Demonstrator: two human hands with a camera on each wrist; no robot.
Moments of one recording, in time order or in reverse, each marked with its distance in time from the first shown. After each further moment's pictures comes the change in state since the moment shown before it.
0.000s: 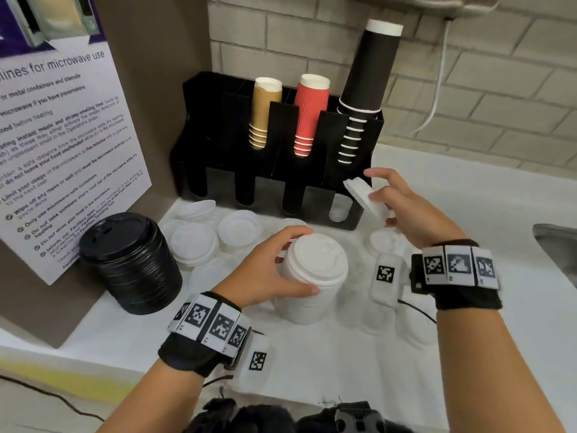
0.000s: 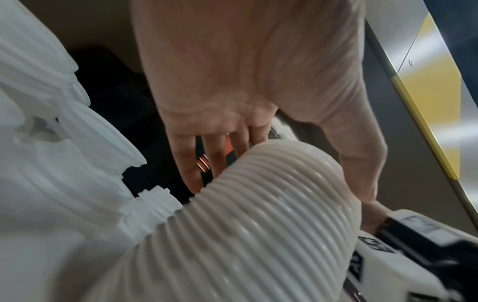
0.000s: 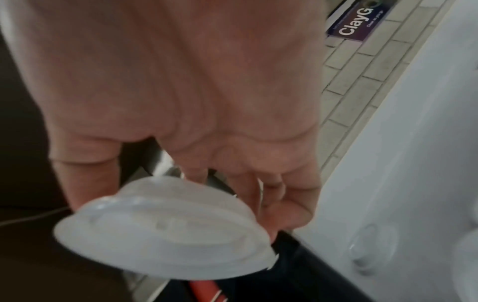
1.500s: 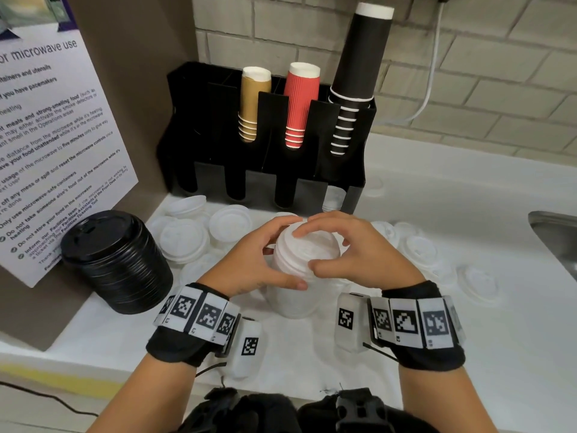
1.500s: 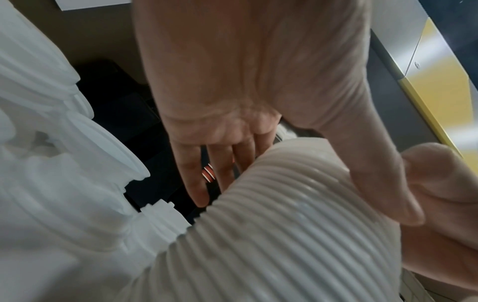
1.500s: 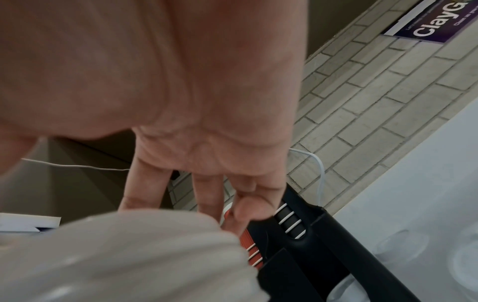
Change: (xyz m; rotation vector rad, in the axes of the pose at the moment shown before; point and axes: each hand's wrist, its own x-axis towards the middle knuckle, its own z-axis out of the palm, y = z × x) left_hand 0.008 0.003 -0.007 -0.037 -0.041 0.016; right_hand -0.052 -0.003 0.060 -0.306 -0.156 -0.367
